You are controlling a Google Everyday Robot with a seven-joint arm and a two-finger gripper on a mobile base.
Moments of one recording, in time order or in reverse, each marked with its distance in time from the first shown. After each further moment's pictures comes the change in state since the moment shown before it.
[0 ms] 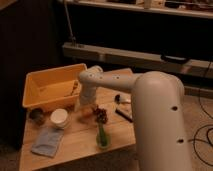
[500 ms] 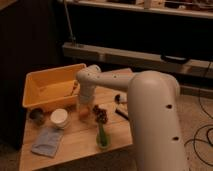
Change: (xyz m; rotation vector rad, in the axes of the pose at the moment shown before) arm 0.003 -0.005 0.001 -0.015 -0.020 0.012
